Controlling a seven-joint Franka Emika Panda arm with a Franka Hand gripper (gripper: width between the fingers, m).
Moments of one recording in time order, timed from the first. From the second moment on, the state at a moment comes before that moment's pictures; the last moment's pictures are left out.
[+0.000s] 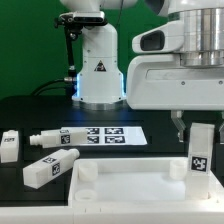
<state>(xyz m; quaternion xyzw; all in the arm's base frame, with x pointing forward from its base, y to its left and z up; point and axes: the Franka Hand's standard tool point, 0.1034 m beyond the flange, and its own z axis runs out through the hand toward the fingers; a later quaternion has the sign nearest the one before) 0.644 0.110 0.112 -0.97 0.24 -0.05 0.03</state>
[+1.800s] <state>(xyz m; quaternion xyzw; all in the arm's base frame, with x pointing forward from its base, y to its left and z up) 0.638 0.094 0.111 -0.51 0.85 0.02 0.12</state>
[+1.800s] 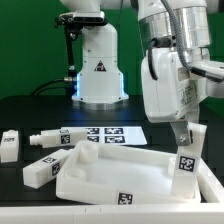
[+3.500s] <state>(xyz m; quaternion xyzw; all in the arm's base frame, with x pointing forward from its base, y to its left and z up) 0.620 0.057 0.149 -0.85 0.50 -0.04 0.12</state>
